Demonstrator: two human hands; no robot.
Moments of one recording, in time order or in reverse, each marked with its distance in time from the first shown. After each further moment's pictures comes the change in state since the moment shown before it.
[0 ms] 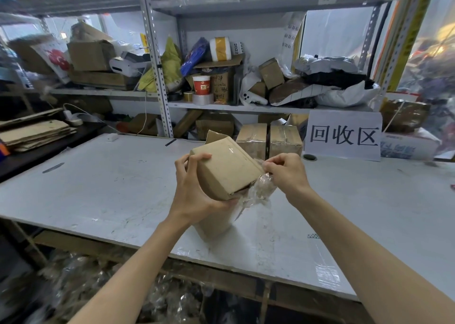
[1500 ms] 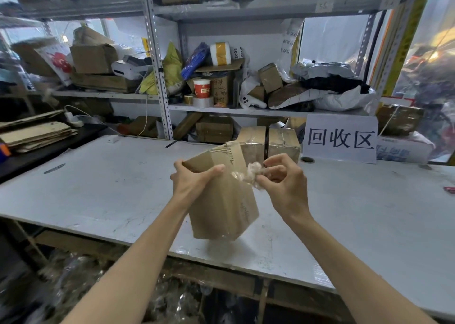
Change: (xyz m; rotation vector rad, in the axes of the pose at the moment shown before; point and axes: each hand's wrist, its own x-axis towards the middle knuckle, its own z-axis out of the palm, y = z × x) left_hand 0.029 0.009 -0.004 -0.164 -0.007 -0.747; right_hand -0.043 0.005 0.000 0.066 0.132 -0.366
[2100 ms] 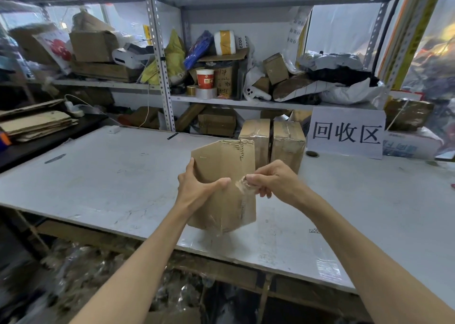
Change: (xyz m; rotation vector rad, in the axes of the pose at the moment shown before) left_hand -0.005 -0.036 0.001 0.063 -0.129 0.088; right_hand 0.026 0.010 0.006 -0.087 -0.669 0.183
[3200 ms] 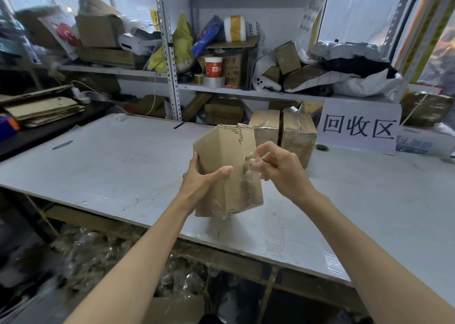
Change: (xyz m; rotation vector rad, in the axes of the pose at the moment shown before) left_hand 0.003 -0.011 -0.008 -0.220 -0.078 -0.068; right_hand 0.009 0.002 0.019 -0.116 0.208 -0.182
